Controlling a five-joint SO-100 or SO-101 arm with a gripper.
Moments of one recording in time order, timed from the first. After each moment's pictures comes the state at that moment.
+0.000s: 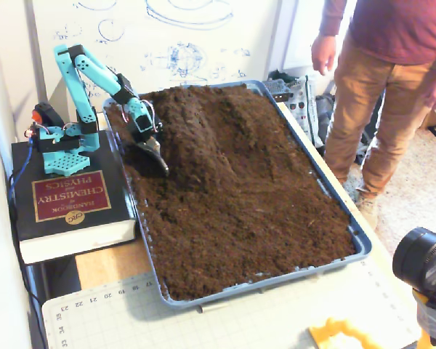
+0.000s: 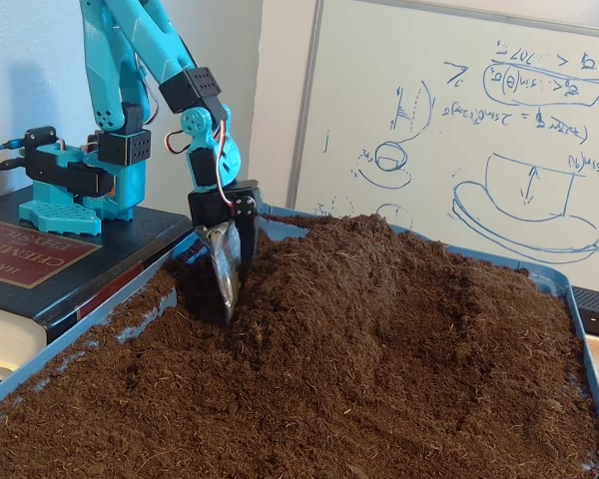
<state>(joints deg) -1.1 103.5 155.3 12.7 -15.7</state>
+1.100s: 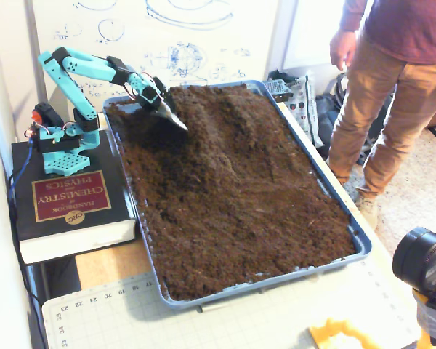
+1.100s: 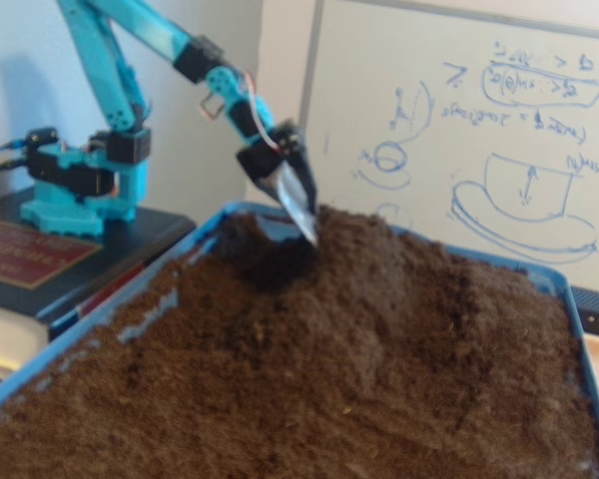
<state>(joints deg) -16.3 117.8 149.0 12.7 -1.7</state>
